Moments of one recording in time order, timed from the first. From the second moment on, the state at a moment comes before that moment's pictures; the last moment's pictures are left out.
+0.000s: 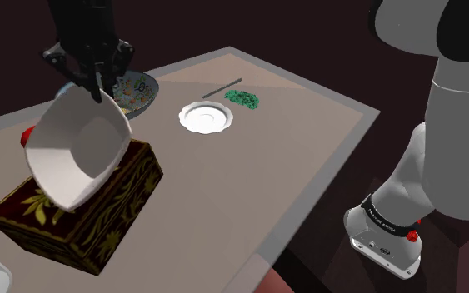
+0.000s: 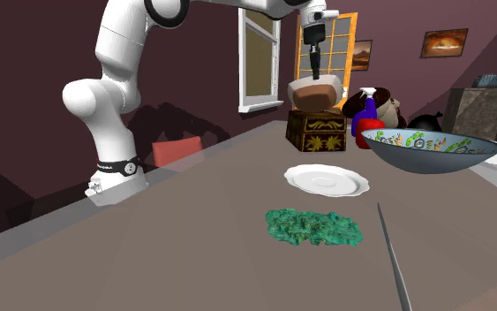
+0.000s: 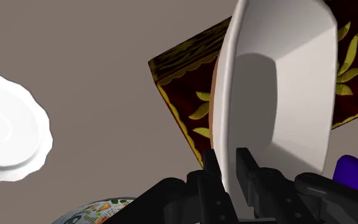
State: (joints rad) arm 0.43 0.45 0.45 -1.19 -0.20 1.76 0.69
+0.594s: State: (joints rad) arm 0.41 0.42 0.44 -1.33 -0.19 1.89 0.70
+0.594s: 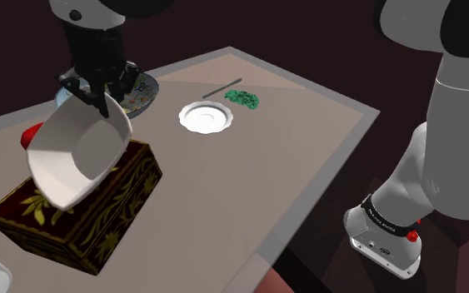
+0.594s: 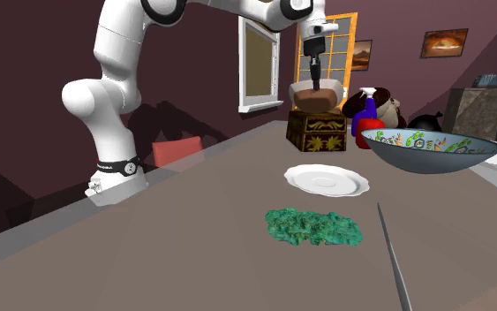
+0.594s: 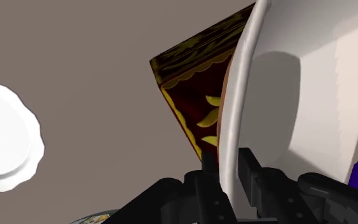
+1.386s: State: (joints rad) arm 0.40 0.42 0.44 -1.43 -0.19 1.99 0.70
